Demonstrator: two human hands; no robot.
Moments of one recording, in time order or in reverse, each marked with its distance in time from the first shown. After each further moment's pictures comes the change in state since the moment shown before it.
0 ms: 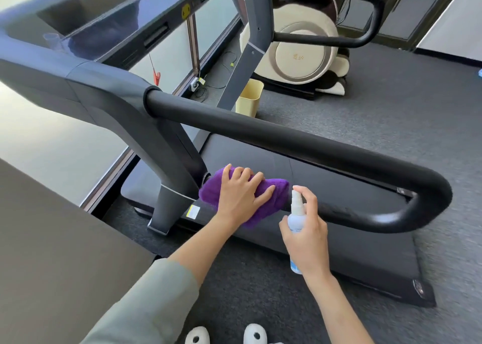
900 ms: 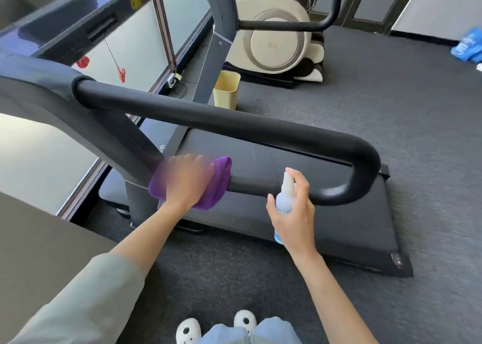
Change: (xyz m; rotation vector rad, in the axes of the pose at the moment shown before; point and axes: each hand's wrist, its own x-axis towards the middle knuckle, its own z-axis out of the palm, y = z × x) left_hand -0.003 -0.012 -0.006 -0.017 -0.018 -0.160; right_hand 0.003 0.042 -0.048 0.156 0.119 -0.095
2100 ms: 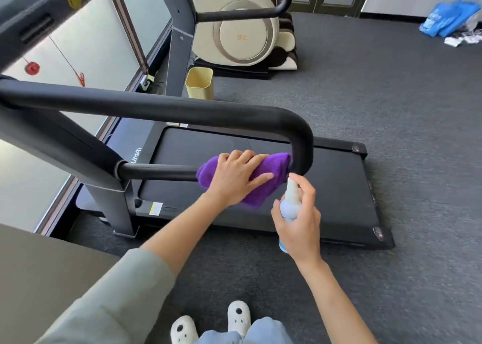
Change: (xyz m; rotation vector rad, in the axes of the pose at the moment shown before) left_hand -0.018 0.177 0.019 -0.018 -0.146 0.524; right_hand -0.038 0.047 -0.084 -0.020 0.138 -0.018
